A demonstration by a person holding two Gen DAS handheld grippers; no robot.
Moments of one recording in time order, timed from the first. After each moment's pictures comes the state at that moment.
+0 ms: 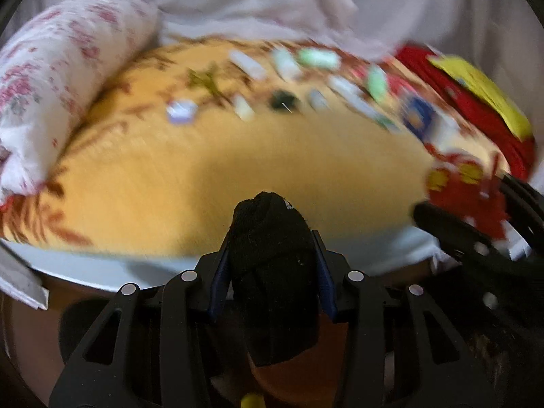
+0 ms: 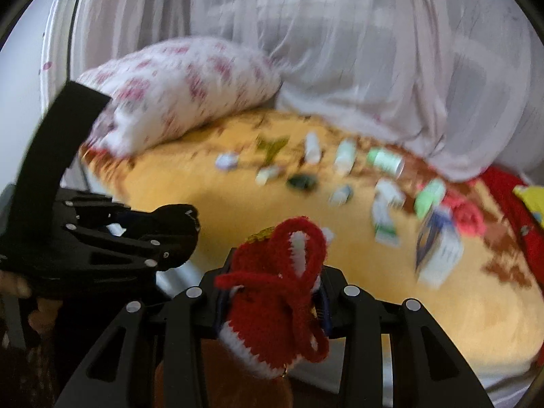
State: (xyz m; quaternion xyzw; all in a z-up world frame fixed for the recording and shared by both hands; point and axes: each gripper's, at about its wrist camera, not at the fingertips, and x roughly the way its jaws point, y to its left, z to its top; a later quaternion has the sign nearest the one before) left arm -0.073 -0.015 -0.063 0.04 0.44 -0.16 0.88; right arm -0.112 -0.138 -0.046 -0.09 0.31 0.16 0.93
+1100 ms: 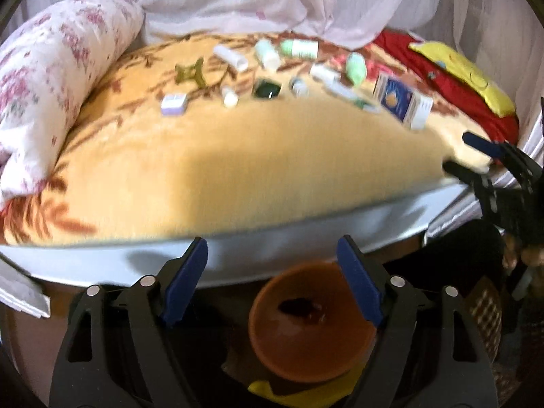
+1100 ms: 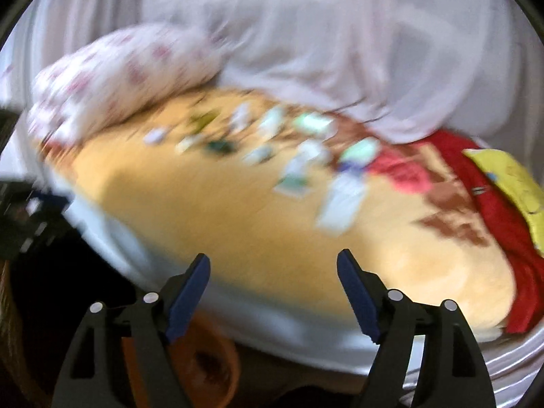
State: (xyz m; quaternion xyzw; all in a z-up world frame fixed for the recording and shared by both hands) left arm -0.080 -0.012 -0.049 0.04 0.43 -0.18 0.88; right arm -0.111 -0.228 -0.044 -0.08 0.32 0.04 0.94
